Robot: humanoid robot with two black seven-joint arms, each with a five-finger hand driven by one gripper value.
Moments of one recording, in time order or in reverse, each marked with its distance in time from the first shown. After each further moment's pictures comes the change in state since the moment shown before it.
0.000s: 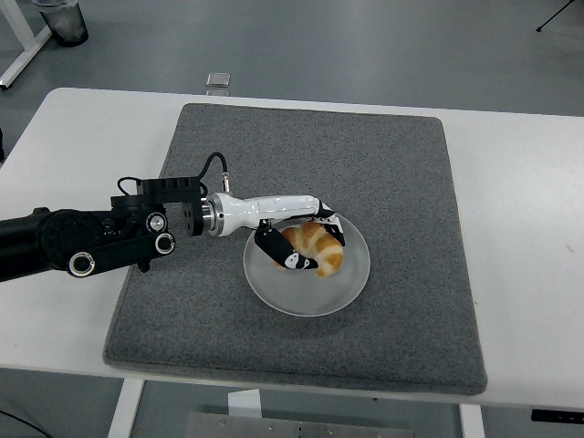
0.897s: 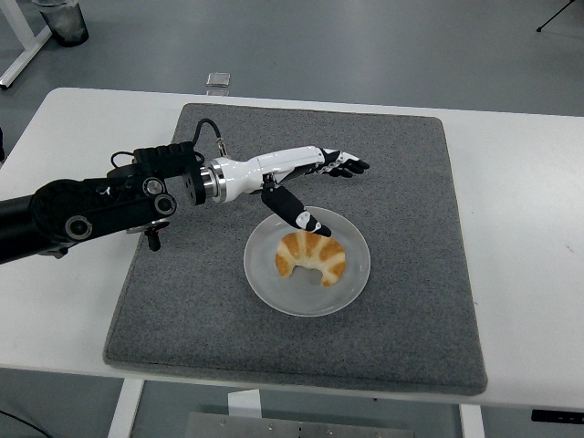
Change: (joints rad) left arm -0.068 0.000 -0.076 0.017 -0.288 -0.021 0.001; right arm 0.000 0.000 0.000 0.000 0.000 0.000 0.000
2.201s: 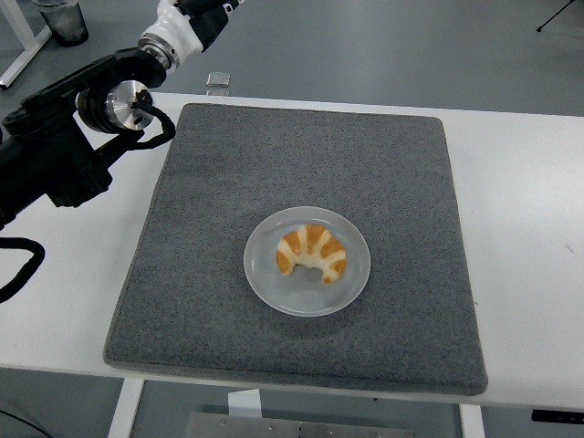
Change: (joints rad) left arm -0.050 -0.139 -0.367 0.475 -0.925 -0.035 0.002; right arm 0.000 0.000 0.000 0.002 0.000 0.000 0.000
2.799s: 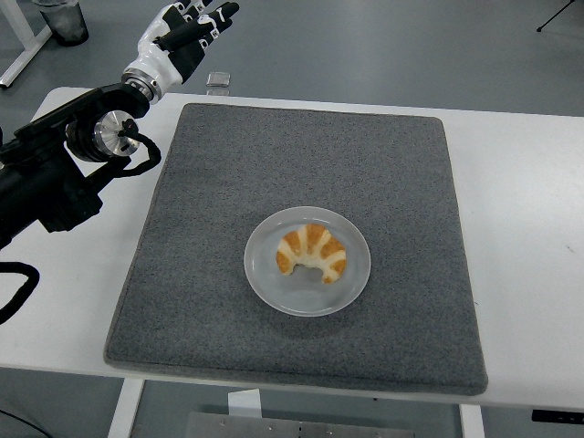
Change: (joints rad) left arm 0.085 0.012 -0.016 0.035 0.001 -0.003 -0.003; right arm 0.000 0.000 0.001 0.000 0.000 0.000 -0.002
